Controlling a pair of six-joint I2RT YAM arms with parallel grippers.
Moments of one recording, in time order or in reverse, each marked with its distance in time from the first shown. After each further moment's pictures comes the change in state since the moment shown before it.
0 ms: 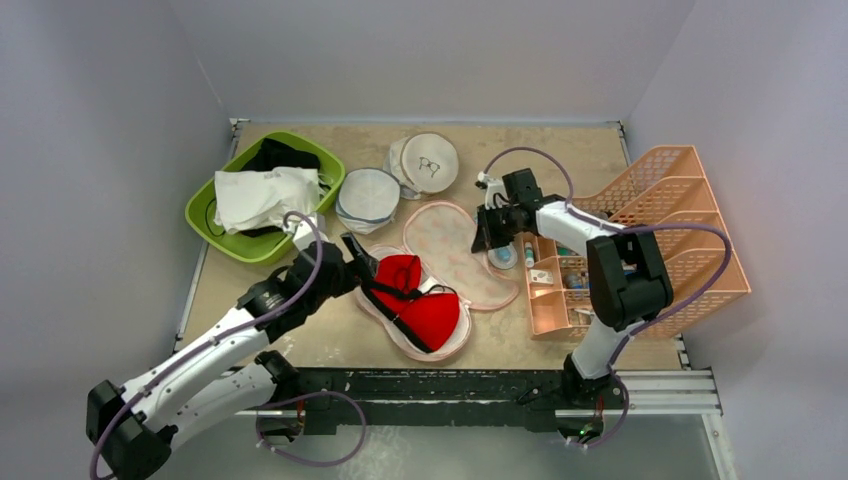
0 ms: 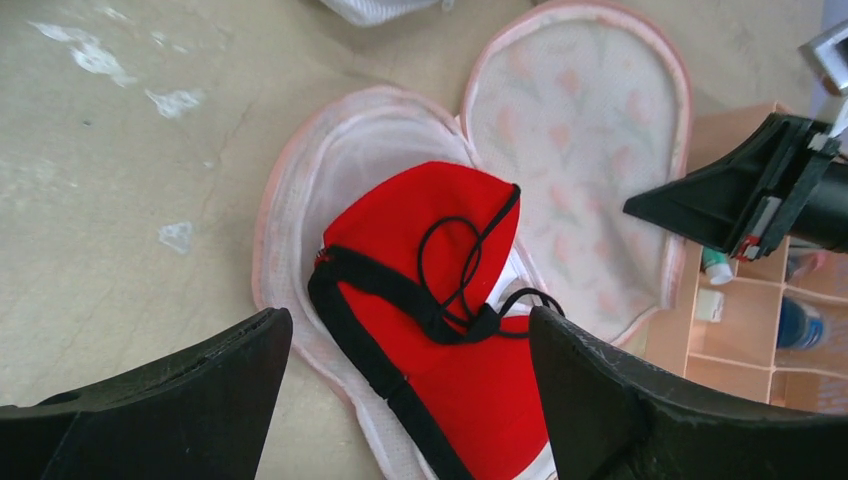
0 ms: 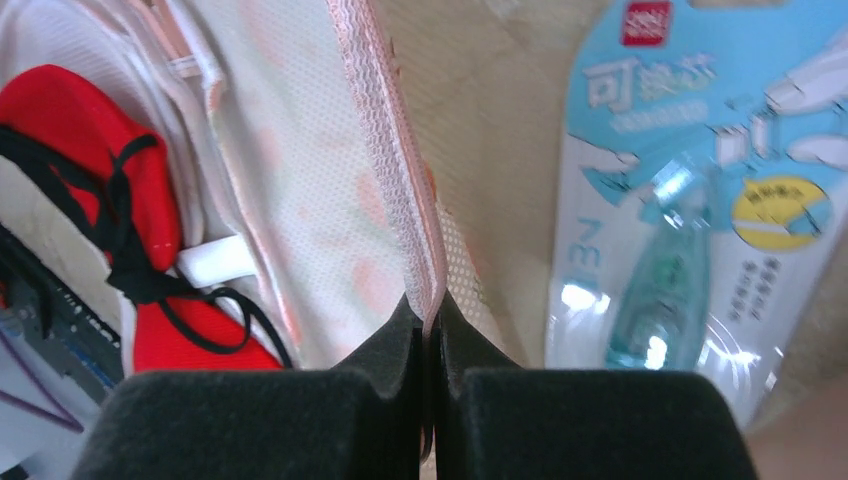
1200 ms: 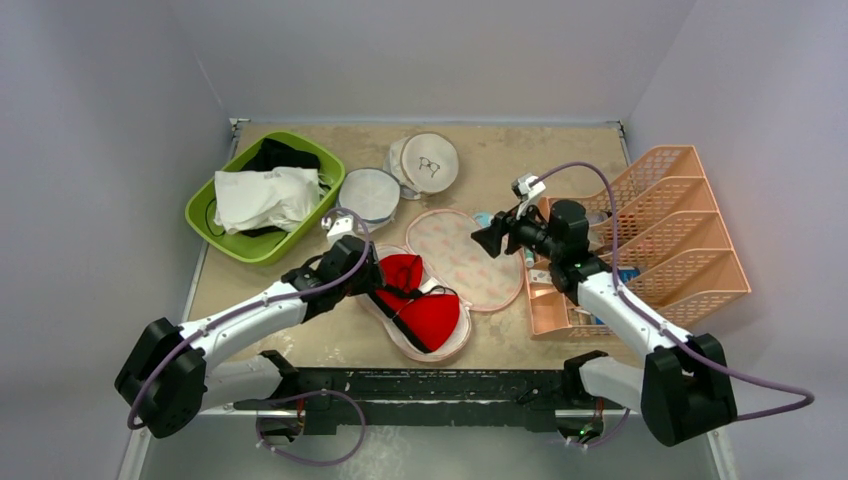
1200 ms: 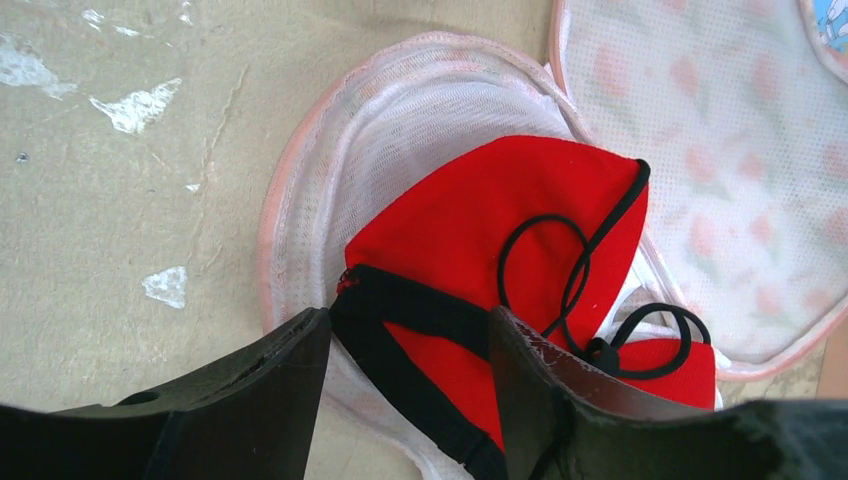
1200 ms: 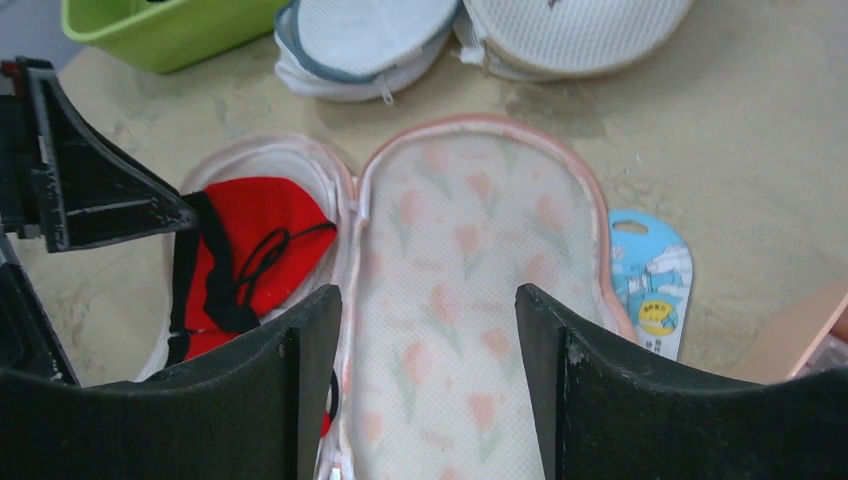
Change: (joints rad) left arm 0.021 0.362 -0.054 0.238 0.092 0.177; right arm -0.024 -0.617 -0.505 0.608 0.006 0.026
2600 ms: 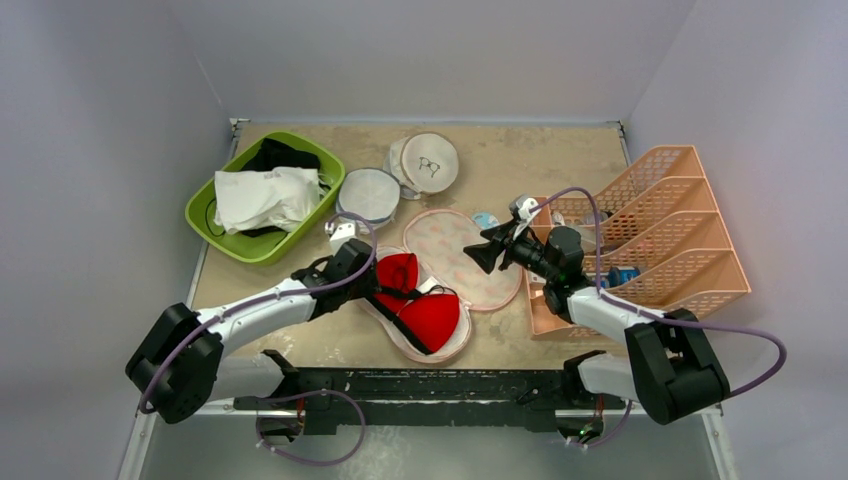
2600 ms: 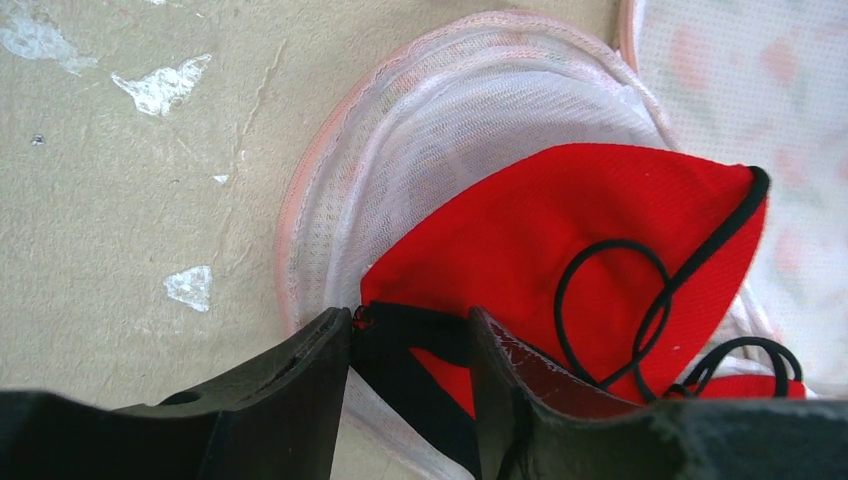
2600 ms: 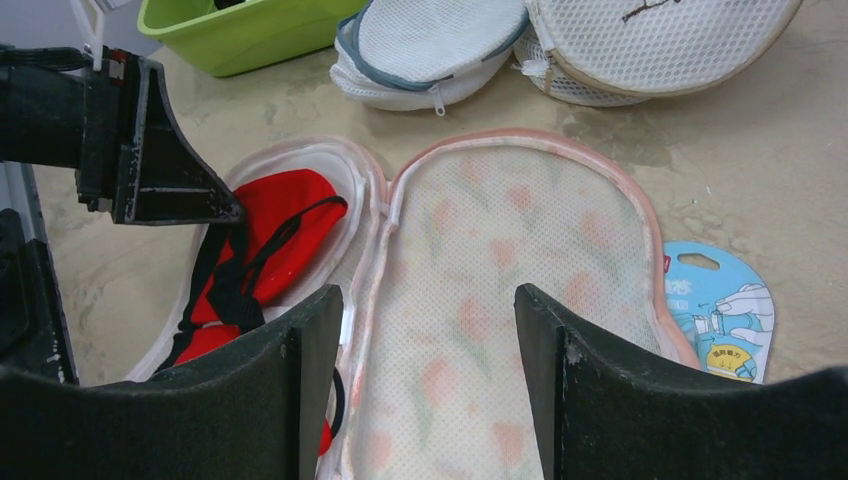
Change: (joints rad) left arm 0.000 0.073 -0.022 0.023 -0.043 -0.004; right arm 0.021 0.097 -0.236 0.537 -0.096 0.070
